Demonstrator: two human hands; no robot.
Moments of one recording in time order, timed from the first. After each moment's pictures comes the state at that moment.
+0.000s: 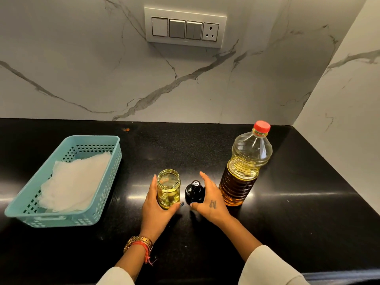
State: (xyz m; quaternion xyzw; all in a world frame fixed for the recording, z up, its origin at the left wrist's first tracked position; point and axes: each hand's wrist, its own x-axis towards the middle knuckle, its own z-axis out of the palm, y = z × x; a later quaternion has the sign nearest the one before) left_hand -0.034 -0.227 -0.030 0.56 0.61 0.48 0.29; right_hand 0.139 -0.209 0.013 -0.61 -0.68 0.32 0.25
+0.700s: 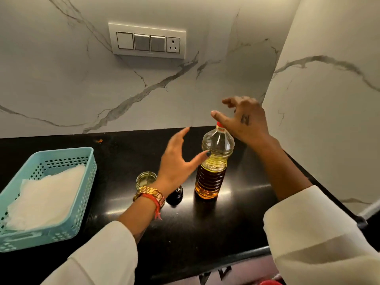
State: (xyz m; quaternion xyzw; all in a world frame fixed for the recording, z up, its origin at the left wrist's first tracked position) left_hand 0.051 -0.202 0.123 0.72 0.42 0.47 0.29; right_hand 0.223 -0.204 0.227 -0.66 -0.67 -0.10 0.33
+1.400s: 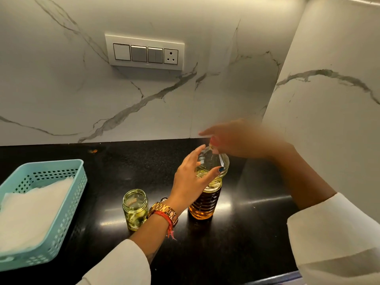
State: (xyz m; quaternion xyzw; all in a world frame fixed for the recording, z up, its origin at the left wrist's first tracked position) left_hand 0.106 -0.192 0.119 0.71 0.43 0.44 0.35; right_hand 0.260 -0.184 0.241 -0.46 -0.87 0.10 0.17
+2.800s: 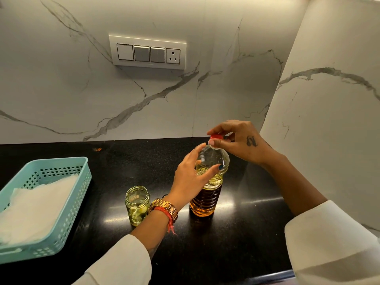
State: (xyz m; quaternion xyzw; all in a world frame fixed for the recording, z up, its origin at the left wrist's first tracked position) left_hand 0.104 -0.193 0.118 0.71 0.43 0.44 0.35; right_hand 0.267 -0.178 0.211 -0.45 -0.82 0.08 0.34
